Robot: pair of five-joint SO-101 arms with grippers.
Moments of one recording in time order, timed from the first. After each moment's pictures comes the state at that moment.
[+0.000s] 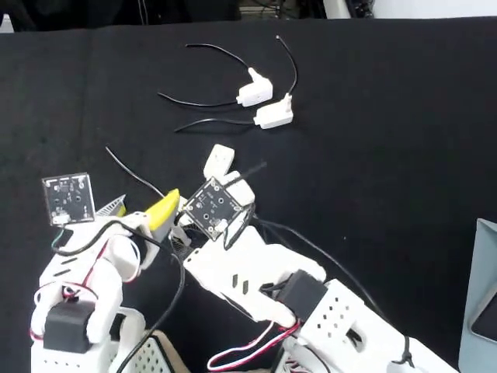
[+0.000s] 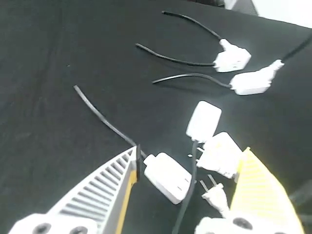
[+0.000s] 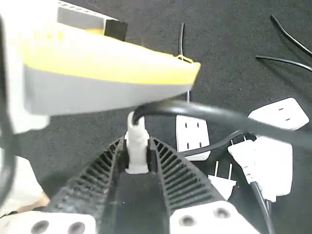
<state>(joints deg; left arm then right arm) 1.8 -93.9 66.5 67.9 13.1 -52.0 -64.0 68.4 41.5 -2.5</state>
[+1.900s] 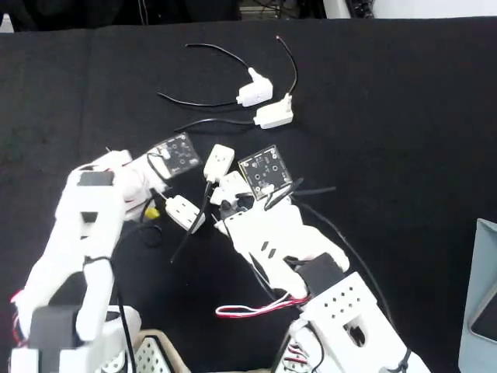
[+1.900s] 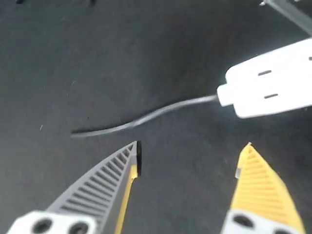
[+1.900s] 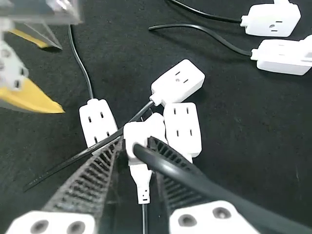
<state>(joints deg) -5.6 -19.2 46.5 42.4 -64.7 -31.3 -64.0 72.5 40.0 -2.6</state>
